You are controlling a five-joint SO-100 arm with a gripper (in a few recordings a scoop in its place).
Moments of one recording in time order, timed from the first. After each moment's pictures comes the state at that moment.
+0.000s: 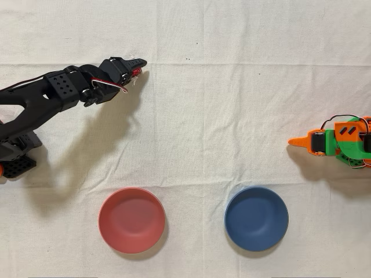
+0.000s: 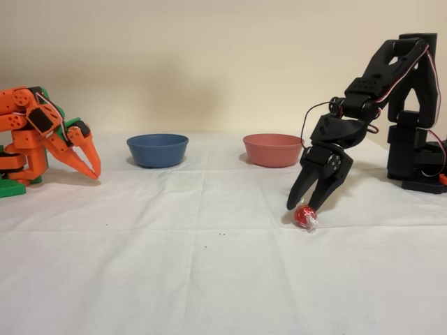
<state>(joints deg) -30.9 78.9 111.1 22.9 -5.7</state>
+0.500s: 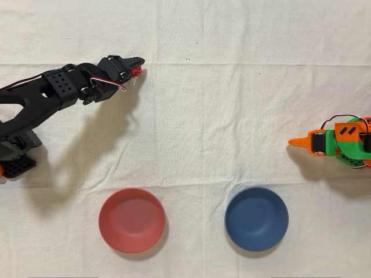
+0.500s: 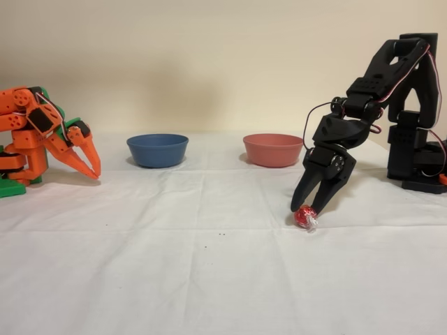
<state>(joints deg) -32.0 78.9 111.1 23.7 -5.2</state>
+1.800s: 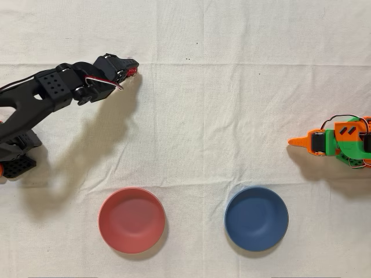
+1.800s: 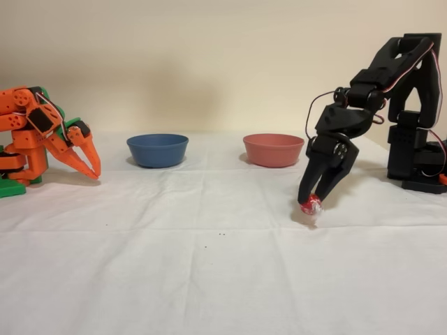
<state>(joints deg) -32.0 88.1 113.0 28.9 -4.7</state>
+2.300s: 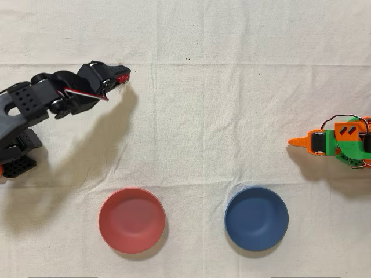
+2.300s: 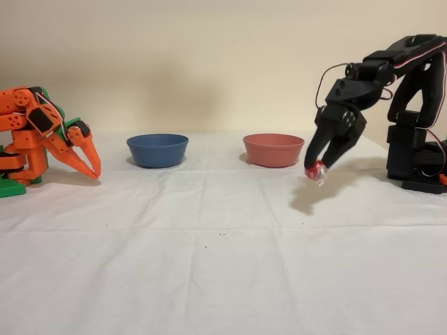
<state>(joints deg) -26.8 110.1 121.1 38.1 -8.1</state>
